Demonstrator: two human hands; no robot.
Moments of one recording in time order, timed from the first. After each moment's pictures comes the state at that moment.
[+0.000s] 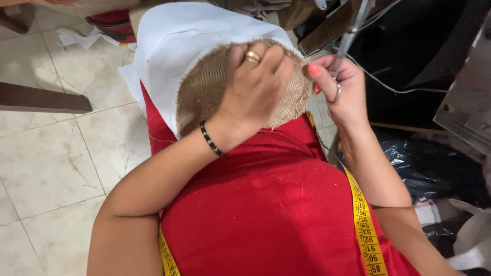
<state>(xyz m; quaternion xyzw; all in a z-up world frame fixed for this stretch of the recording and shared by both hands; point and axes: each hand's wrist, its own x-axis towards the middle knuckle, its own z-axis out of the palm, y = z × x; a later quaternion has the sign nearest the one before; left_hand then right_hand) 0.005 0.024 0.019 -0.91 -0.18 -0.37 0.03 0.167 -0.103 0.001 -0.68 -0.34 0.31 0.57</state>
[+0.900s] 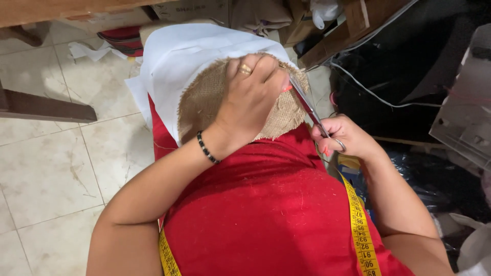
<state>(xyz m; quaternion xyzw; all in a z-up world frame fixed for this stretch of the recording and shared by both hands) -0.006 0.030 0.023 -0.91 -0.16 -0.37 -0.07 0.210 -0.175 -0.028 -0.60 -0.53 0.51 0.31</state>
